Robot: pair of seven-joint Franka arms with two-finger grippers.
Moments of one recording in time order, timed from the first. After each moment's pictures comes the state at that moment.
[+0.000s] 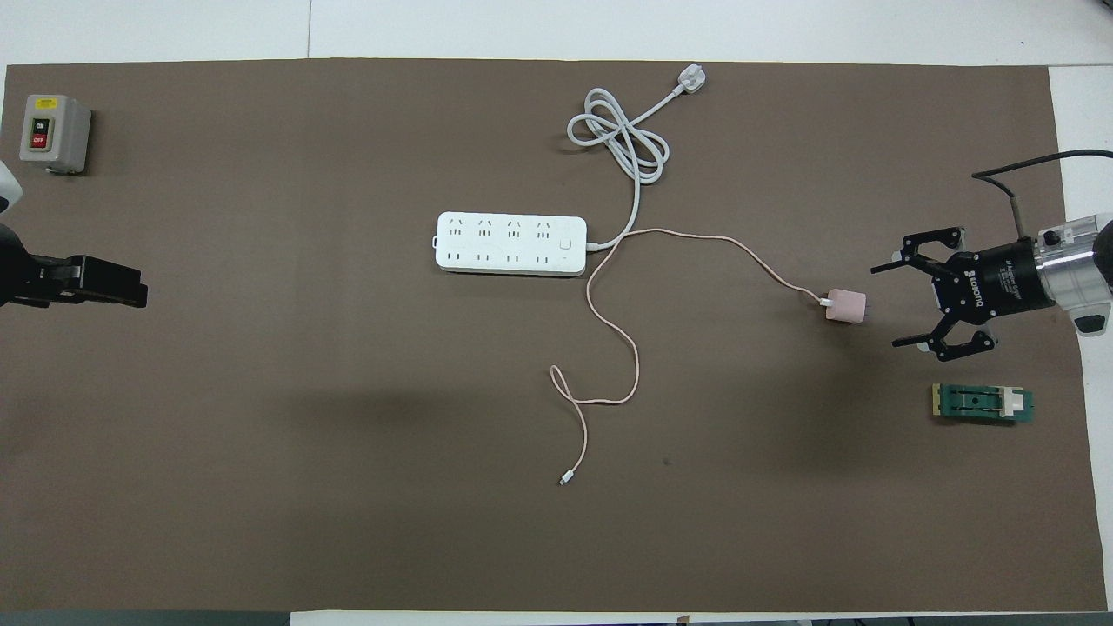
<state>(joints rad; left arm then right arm) -0.02 -0.08 -0.03 -1.74 0.00 1.64 0.03 -0.32 0.30 0.01 -1.93 0.72 1.76 0.78</state>
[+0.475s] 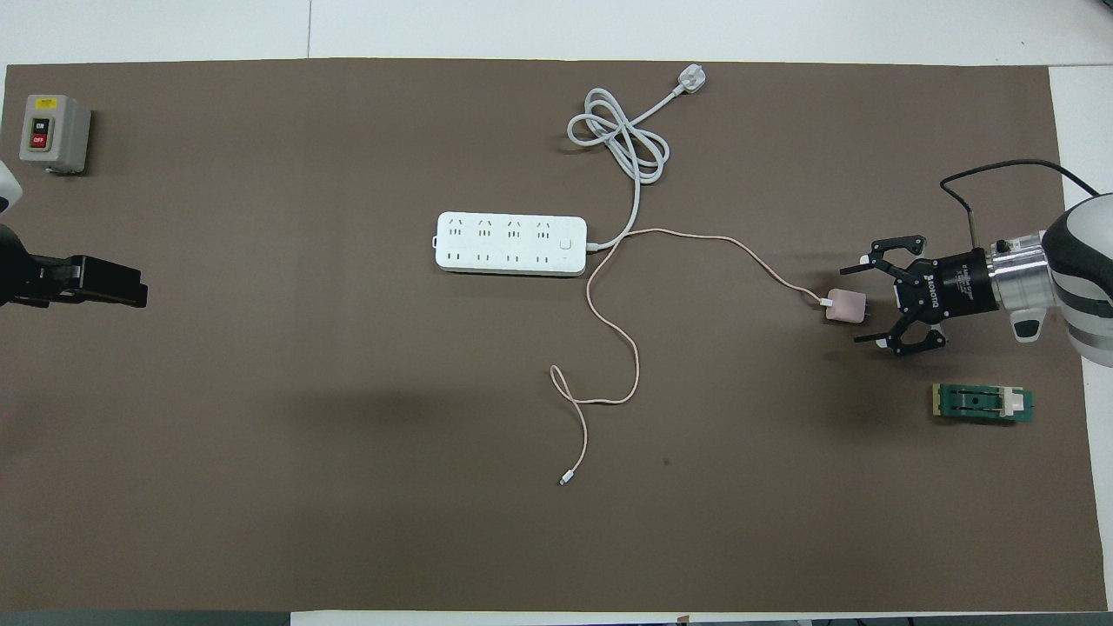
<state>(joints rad) -0.02 -0.08 -0.03 -1.74 0.00 1.64 0.03 -0.32 0.40 0.01 -1.93 0.78 1.79 0.72</state>
